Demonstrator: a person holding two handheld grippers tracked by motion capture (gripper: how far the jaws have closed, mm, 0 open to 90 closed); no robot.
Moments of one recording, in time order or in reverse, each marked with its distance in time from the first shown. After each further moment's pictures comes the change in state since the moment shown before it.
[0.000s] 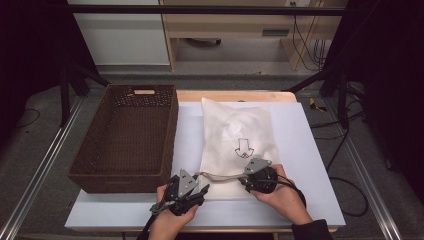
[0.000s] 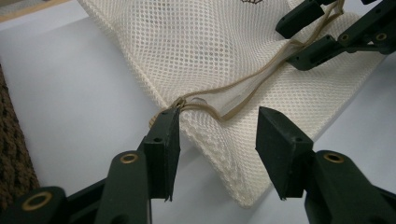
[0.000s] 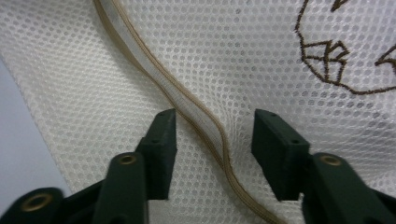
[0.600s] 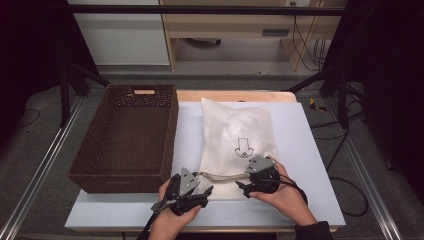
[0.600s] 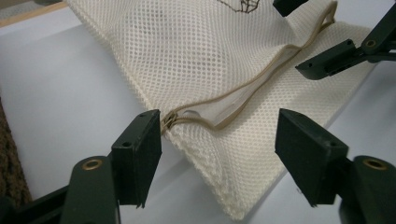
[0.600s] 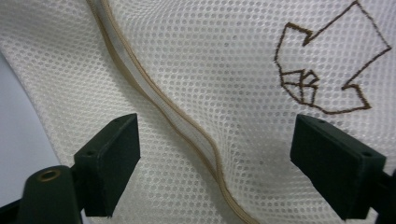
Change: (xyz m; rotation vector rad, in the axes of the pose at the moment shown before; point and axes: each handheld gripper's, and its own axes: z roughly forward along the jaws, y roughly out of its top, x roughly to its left) left arm -0.001 0.005 0.001 -0.023 -0.030 -0.011; right arm -0.001 0.004 -0.011 -0.083 -0.007 0.010
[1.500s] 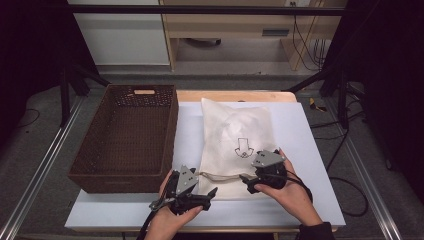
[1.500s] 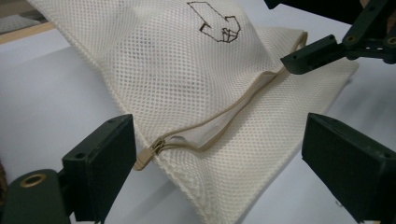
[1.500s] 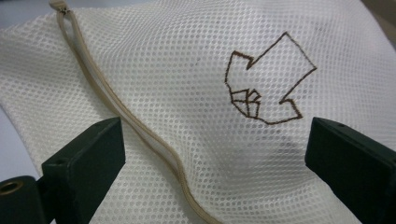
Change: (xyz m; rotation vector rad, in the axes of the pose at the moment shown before) left arm -0.001 0.013 -0.010 -0.046 -0.059 -0.008; right arm -0.013 0.007 -0.018 -0.062 -0.066 0.044
